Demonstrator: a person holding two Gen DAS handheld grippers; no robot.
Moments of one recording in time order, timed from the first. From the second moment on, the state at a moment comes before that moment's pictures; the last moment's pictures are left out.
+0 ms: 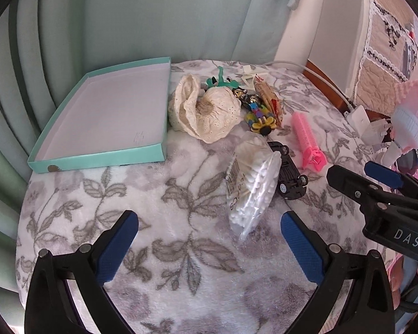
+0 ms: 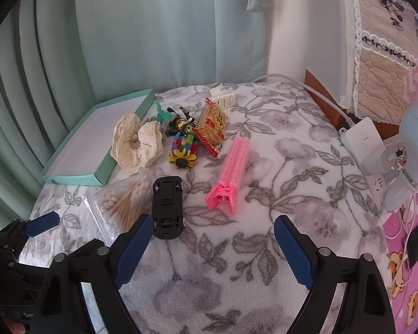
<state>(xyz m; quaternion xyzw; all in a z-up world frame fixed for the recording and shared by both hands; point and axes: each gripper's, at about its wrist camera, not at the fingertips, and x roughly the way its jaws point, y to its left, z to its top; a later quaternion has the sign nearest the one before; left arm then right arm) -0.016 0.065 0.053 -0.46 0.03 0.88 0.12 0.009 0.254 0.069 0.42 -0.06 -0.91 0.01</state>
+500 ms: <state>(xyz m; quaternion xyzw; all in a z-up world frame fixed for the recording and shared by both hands) -0.054 0.080 0.041 -0.46 0.03 0.88 0.11 -0.004 0.256 0.054 0.44 -0.07 -0.89 0.02</state>
